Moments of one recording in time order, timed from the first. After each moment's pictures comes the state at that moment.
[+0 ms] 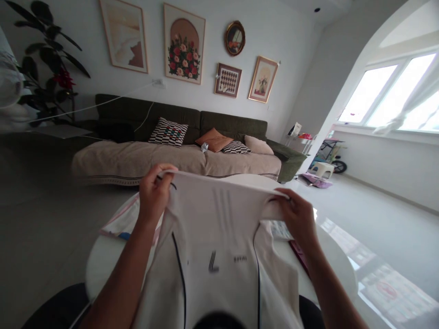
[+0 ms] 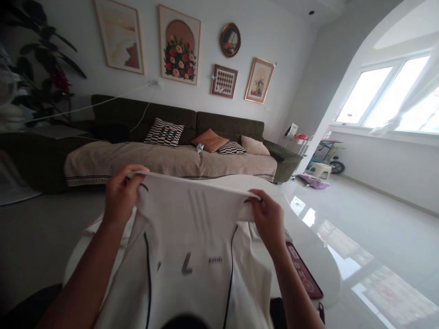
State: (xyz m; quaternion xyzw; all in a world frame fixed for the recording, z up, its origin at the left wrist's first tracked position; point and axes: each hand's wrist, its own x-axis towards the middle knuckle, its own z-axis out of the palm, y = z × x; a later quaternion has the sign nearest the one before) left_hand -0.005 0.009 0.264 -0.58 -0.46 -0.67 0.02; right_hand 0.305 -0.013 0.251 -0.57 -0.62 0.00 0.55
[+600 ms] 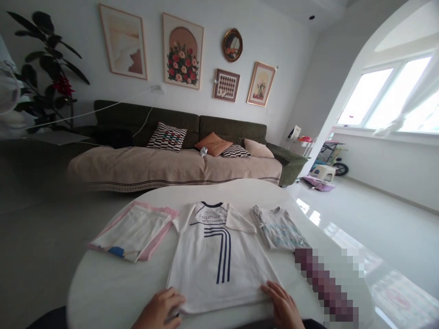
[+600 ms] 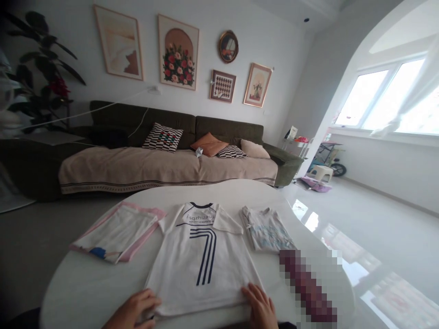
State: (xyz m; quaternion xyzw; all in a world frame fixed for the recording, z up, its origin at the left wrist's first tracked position) left_hand -0.010 -0.038 0.041 -0.78 -0.54 -0.18 -0.26; right_hand 0.331 -0.055 0.025 -0.68 -0.65 0.01 0.34
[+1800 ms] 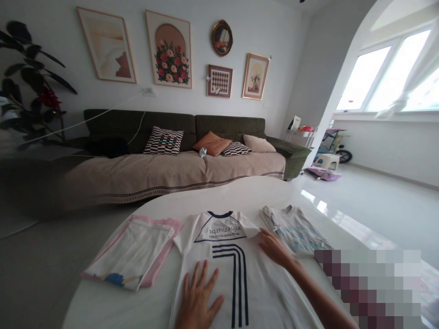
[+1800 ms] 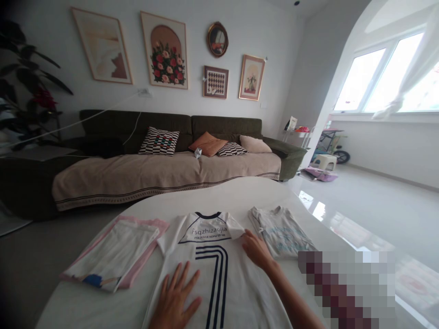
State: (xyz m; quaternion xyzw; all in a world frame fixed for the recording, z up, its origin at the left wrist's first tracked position) left_hand 0.038 0.041 -0.010 -0.81 -0.56 -0.10 -0.11; right_hand 0.343 0.121 0.044 -0.69 -0.72 0.06 0.10
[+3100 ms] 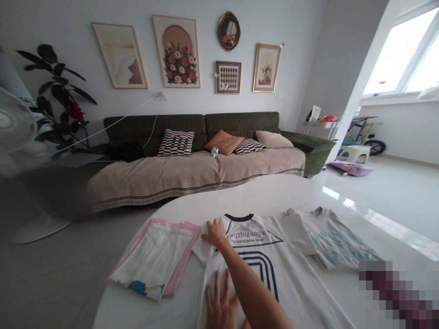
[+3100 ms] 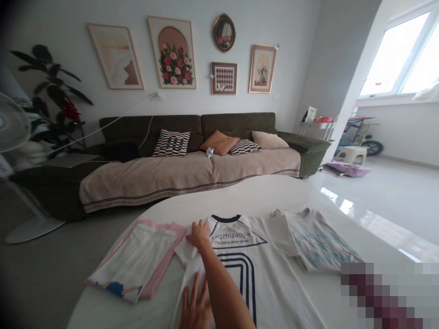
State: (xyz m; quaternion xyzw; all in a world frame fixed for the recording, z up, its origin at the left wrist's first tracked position) left_hand 0.047 0.049 -0.043 -0.79 -0.60 -0.13 -0.02; right_hand 0.073 0.239 0.021 -0.65 -0.72 0.17 0.18
